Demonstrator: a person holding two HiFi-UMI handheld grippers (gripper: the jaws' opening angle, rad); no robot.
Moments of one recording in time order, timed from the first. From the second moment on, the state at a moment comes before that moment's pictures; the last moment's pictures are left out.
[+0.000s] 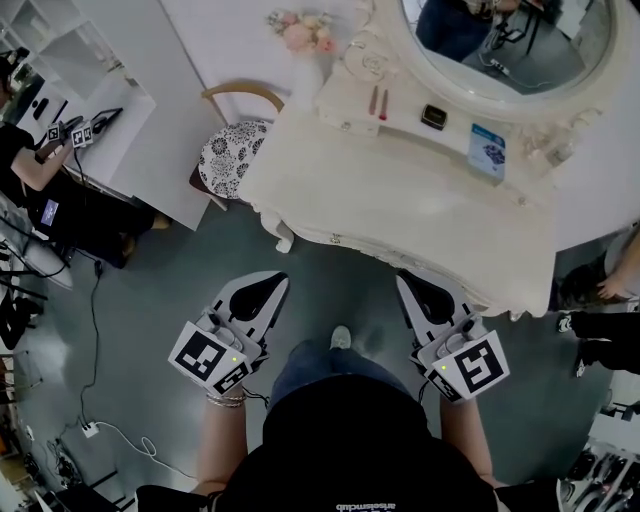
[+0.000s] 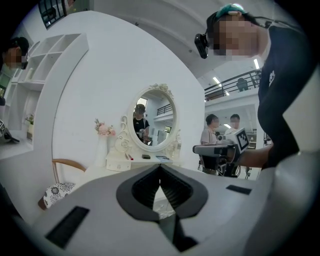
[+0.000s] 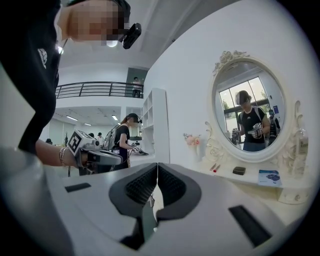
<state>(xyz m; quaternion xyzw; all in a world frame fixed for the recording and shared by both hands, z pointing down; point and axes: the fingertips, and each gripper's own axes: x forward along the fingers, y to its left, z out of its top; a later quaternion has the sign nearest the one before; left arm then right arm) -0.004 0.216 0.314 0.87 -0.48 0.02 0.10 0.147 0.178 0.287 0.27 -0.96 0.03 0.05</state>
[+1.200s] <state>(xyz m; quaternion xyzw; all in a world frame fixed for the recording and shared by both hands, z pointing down) -0.004 0.207 0.329 0.85 -0.50 0.04 0.14 0.143 0.168 0.297 0.24 -0.97 0.06 0.04</state>
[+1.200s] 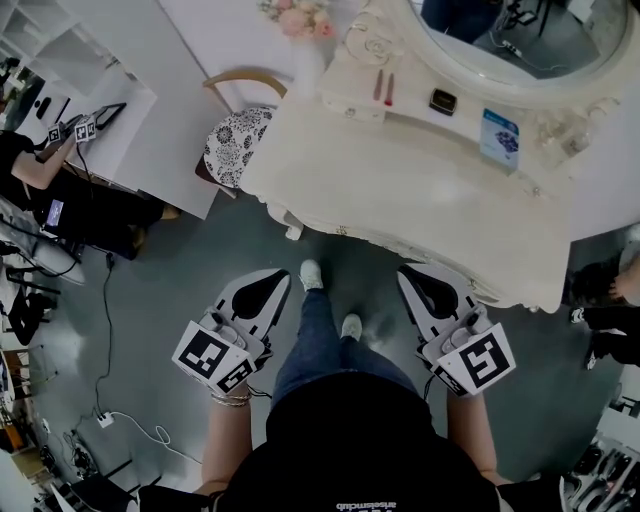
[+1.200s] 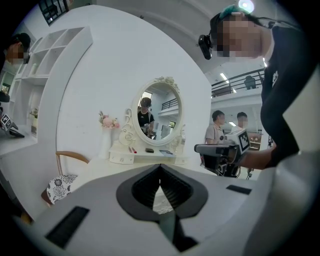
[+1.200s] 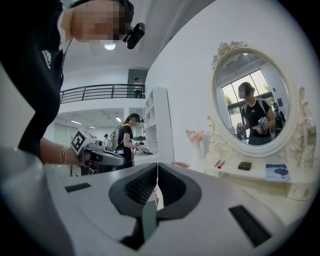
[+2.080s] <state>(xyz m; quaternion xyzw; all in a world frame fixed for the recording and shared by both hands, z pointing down) -0.039 0.107 0.334 0.86 -0.48 0.05 0.16 0.098 0.075 0.306 0.24 -0.97 0.07 0.06</state>
